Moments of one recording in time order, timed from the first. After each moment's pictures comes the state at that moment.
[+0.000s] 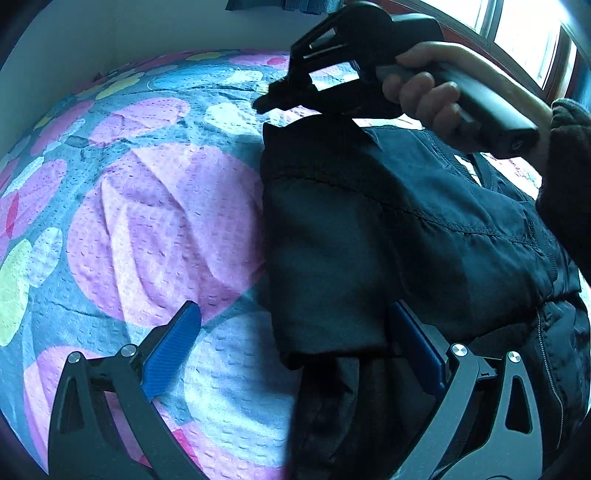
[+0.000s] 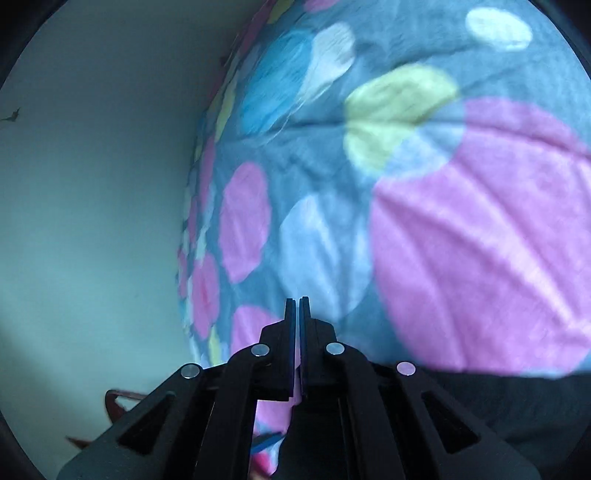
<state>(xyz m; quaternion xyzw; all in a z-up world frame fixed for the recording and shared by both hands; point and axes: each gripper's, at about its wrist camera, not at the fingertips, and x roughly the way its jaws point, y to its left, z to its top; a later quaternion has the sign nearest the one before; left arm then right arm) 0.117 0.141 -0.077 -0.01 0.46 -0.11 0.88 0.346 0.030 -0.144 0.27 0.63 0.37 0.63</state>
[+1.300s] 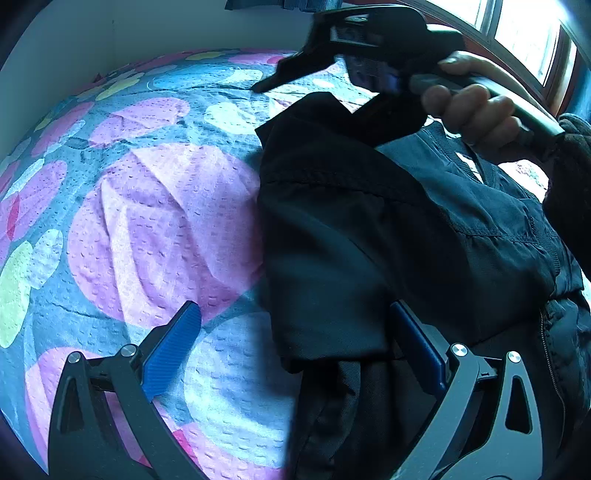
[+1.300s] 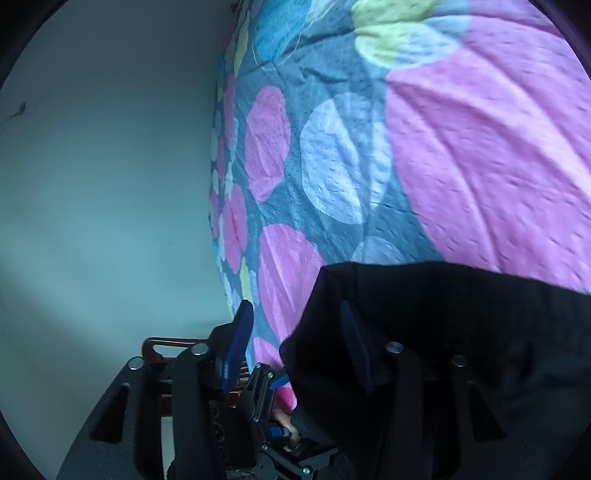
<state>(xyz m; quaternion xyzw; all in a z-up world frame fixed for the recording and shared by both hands) 0.117 0.140 -0.078 -0.01 0.46 -0.11 0.88 0.331 0.020 -0.159 0.28 0.69 0.46 0.49</state>
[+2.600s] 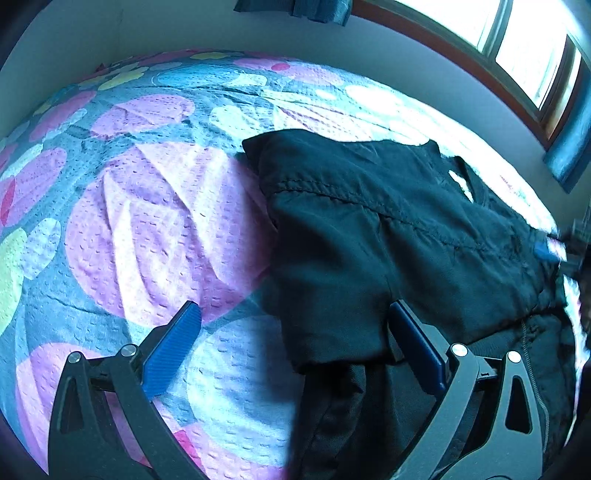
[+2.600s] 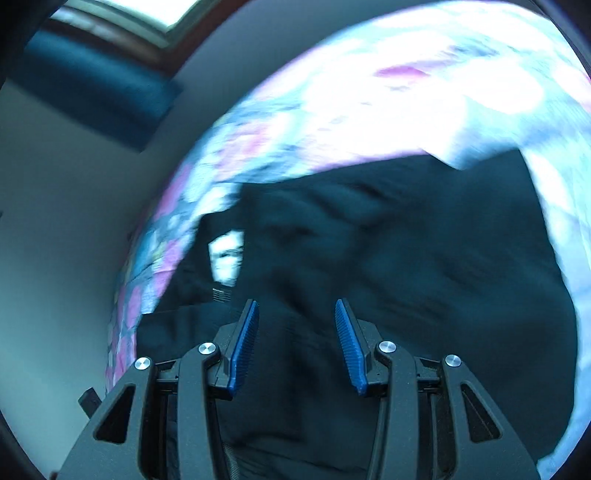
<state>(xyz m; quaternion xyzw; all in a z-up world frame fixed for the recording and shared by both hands) 0.115 0.152 -0.072 -0.06 0.45 -0.13 0.88 0.112 -0.348 -0.119 0.37 0.46 0.06 0.81</state>
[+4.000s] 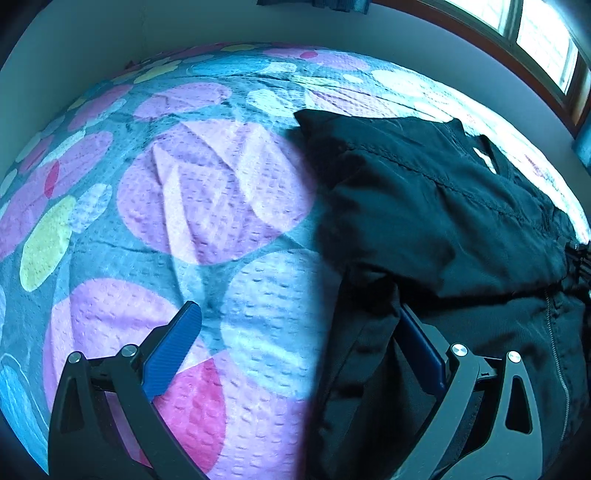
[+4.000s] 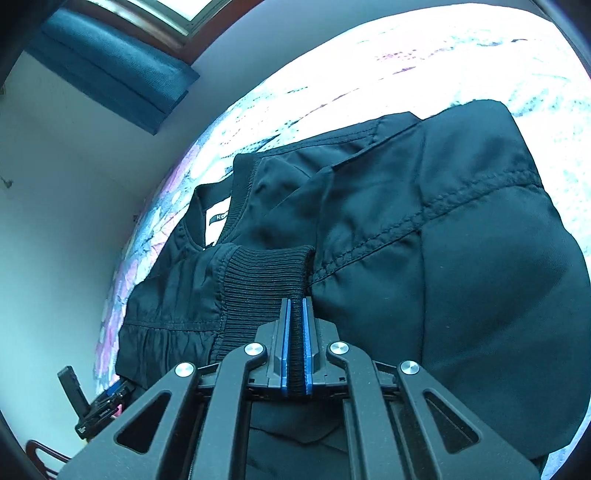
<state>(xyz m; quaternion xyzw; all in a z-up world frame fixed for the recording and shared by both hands) 0.083 0.157 -0.069 -0.02 0.48 -0.05 0.88 0.087 -0.345 -0.136 0.33 0.44 0.09 0.83</state>
